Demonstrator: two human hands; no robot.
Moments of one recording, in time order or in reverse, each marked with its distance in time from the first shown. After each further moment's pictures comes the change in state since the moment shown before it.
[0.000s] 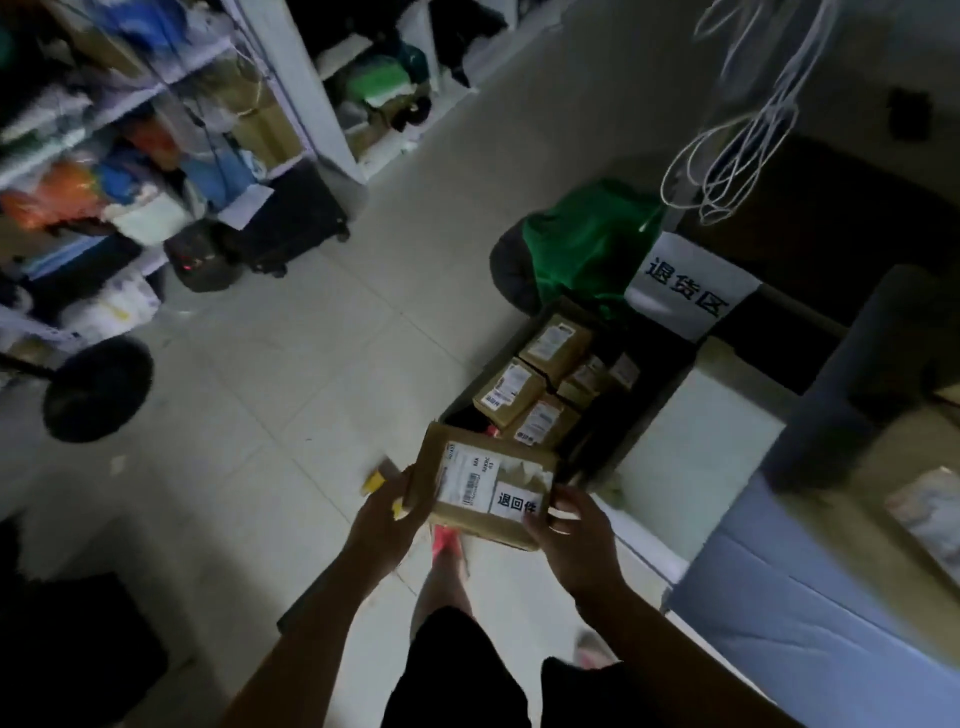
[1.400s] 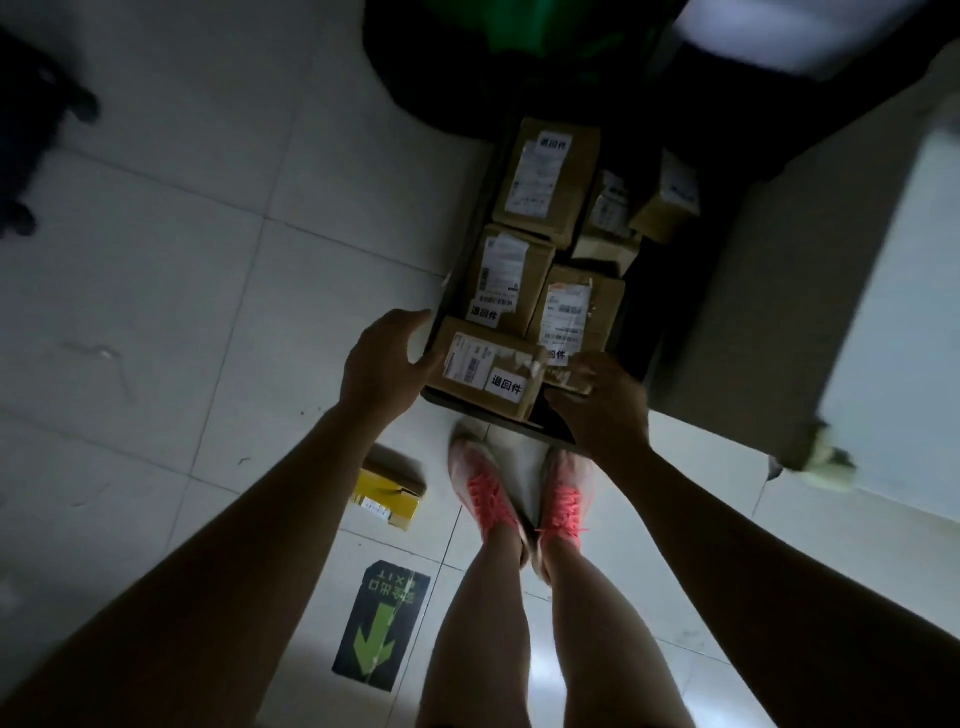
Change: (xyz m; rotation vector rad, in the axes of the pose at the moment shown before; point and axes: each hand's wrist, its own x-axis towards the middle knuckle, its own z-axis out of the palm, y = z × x) left_hand 0.435 -0.077 0.070 0.694 -0.283 0.508; right_hand 0.330 0.142 0.139 -0.373 0.328 0.163
